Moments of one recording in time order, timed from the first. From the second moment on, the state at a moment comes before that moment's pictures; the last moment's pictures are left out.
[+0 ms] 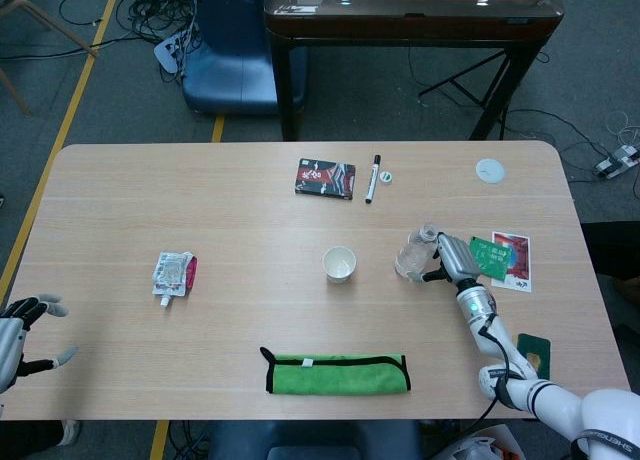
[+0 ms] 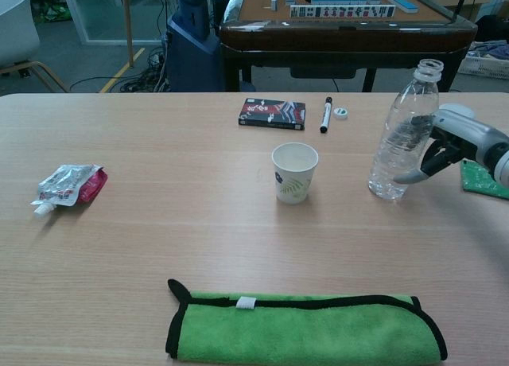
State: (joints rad) left arm -0.09 -1.03 -0.05 -1.66 1.46 1.44 -0.09; right arm 0.61 -1.71 0.19 -0.92 -1.27 0.88 0.49
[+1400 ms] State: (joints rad) left arm -0.10 -1.07 -0.02 -1.67 1.53 1.46 0.00; right arm 0.21 -1.16 0.07 -1.70 -1.29 1.49 -0.33
